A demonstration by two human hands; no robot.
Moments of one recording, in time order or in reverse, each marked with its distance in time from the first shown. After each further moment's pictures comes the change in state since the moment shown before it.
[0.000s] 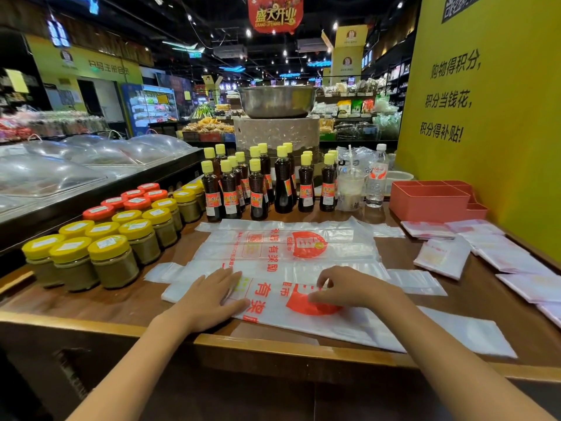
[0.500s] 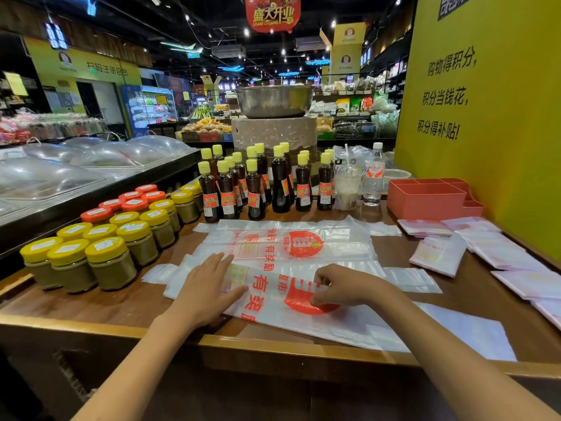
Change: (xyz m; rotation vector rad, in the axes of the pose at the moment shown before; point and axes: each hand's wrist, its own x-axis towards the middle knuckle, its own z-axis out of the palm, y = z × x) left_hand -0.001 0.021 -0.008 -0.009 0.288 -0.040; right_hand -0.012 -0.006 -0.006 0.044 -0.031 -0.042
